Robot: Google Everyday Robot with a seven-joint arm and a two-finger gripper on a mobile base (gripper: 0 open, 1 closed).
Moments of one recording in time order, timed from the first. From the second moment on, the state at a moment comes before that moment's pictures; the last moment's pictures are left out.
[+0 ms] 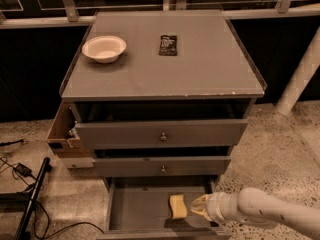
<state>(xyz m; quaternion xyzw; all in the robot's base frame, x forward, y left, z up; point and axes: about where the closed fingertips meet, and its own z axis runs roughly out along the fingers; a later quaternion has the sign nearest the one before) 0.444 -0.157 0.400 -0.53 0.78 0.15 0.31</state>
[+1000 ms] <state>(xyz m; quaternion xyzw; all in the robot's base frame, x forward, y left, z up) 0.508 -0.143 0.290 -0.55 0.74 0.13 0.35</state>
